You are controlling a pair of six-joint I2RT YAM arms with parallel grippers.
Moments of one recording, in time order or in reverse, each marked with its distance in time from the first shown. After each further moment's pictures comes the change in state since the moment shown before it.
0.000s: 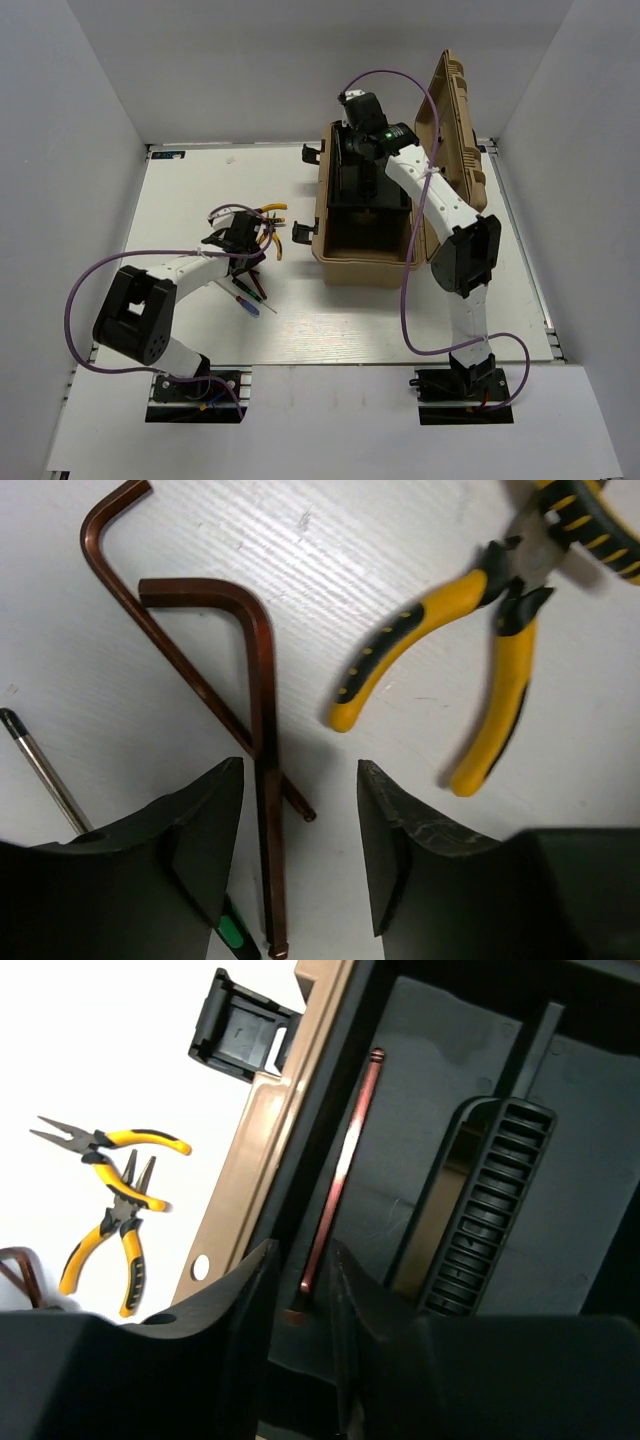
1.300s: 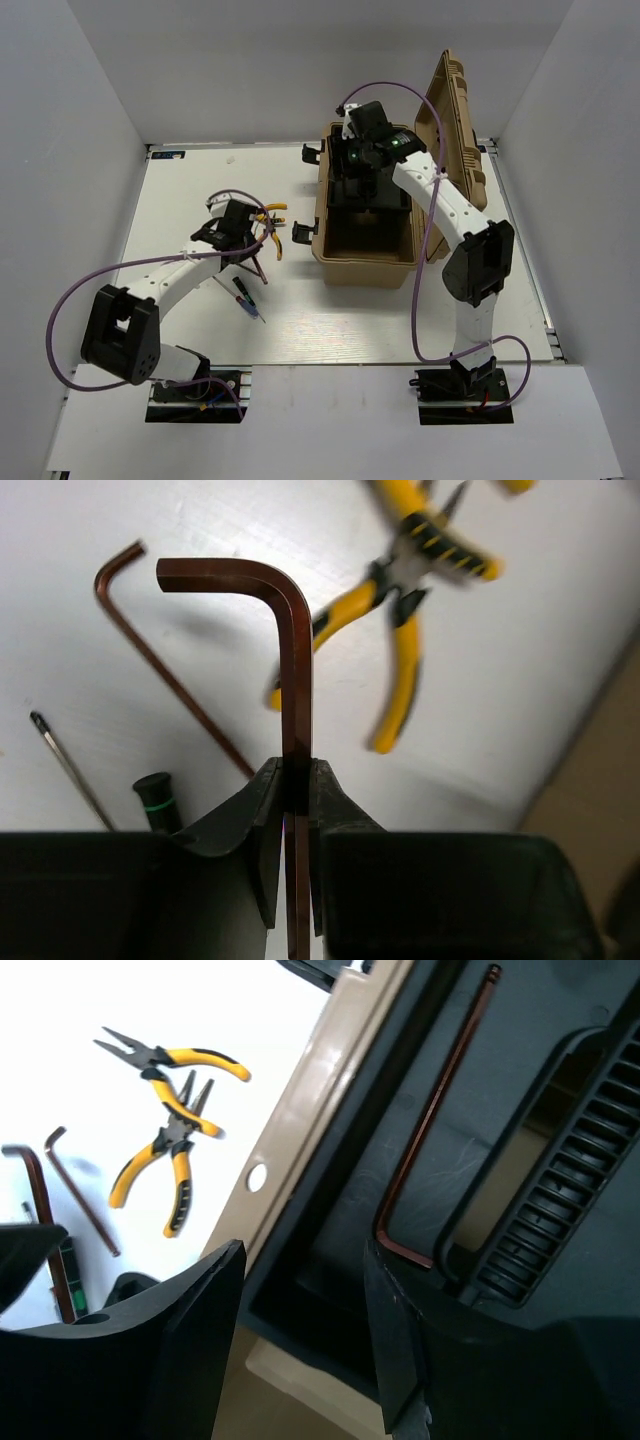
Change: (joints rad) left arm -0.001 -0.088 0.077 -0.119 0.042 0.069; right arm 0.000 -0.108 -0.165 0.006 -0.179 -0.008
